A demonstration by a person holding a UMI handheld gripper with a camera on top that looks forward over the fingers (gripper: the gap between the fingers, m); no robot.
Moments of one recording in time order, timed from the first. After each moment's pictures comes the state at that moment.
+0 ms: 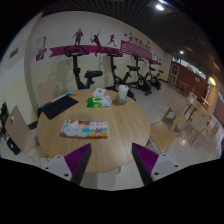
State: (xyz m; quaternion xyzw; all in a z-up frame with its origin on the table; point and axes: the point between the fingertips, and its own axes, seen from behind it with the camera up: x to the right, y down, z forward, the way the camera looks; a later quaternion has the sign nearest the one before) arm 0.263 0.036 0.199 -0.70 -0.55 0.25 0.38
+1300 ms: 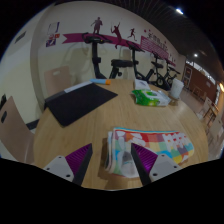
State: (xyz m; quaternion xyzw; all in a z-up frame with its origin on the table) arm -0.042 -0.186 0.010 -0.67 -0.59 0.27 0.35
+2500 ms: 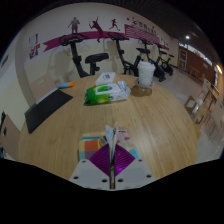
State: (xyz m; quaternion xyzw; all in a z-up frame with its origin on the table) arm -0.020 0.042 0.016 -0.72 -0.56 0.28 0.29
